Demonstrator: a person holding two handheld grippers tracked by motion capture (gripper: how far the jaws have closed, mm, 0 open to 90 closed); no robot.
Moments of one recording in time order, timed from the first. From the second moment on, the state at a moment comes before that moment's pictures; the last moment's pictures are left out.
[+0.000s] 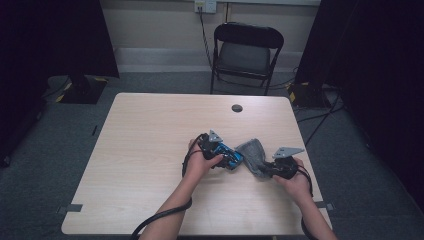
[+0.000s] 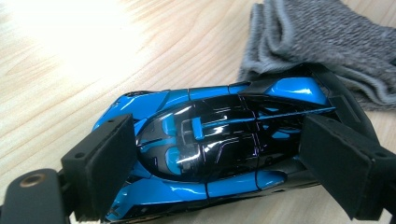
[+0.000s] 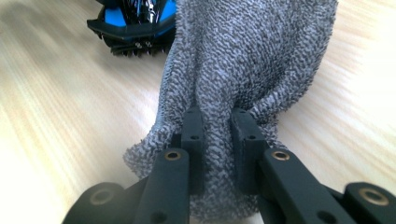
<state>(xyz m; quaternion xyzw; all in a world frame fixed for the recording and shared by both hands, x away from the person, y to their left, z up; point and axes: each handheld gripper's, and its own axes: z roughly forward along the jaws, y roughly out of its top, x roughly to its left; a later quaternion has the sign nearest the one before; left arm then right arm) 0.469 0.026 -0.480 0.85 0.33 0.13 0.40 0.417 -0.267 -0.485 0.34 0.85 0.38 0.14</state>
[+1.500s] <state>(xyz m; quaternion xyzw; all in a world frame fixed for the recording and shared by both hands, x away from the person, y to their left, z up) 0.397 0.200 -0.417 0.79 0.39 0.15 0.45 0.401 -0.121 -0.444 0.22 0.87 0.43 0.09</state>
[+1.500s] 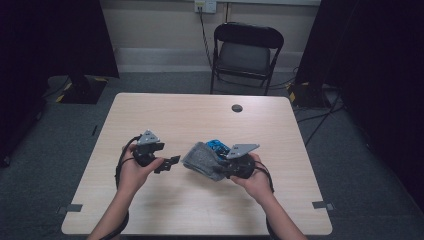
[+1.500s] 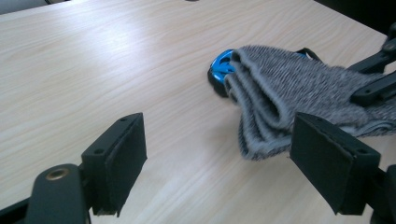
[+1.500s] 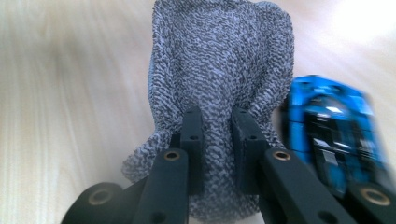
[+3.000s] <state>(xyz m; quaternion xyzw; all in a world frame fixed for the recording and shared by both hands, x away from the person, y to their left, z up) 0.404 0.178 -0.482 0.87 0.27 0.10 0.39 0.397 -0.073 -0.479 0.20 0.90 0.39 0.09</state>
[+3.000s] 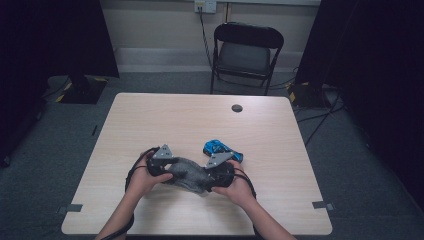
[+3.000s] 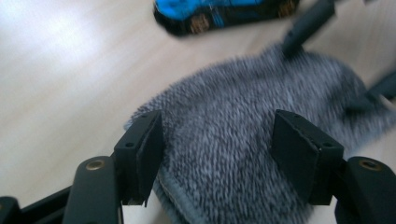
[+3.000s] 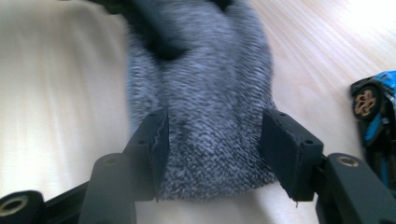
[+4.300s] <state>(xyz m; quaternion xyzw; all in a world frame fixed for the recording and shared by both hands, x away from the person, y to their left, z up) 0.380 0.180 -0.486 0.88 0.27 0.09 0.37 0.487 -0.102 -0.466 0.34 0.86 0.36 0.14</state>
